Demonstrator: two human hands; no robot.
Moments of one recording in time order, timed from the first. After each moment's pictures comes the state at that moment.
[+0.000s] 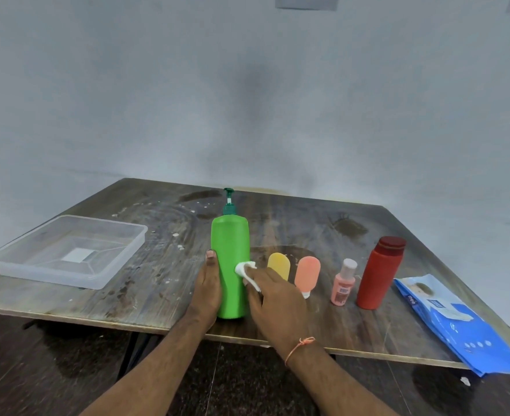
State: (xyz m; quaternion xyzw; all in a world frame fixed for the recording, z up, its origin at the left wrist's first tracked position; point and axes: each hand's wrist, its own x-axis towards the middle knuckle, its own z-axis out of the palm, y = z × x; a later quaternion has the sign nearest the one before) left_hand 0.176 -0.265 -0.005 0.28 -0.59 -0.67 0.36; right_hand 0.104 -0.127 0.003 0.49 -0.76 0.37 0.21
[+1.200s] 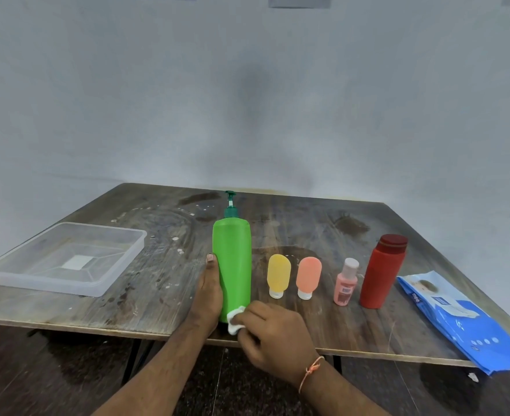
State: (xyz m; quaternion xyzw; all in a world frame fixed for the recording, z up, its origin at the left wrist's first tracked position) left_hand 0.176 -0.261 -0.002 0.29 -0.60 -0.66 0.36; right_hand 0.110 -0.103 -0.025 0.64 -0.68 0.29 0.22
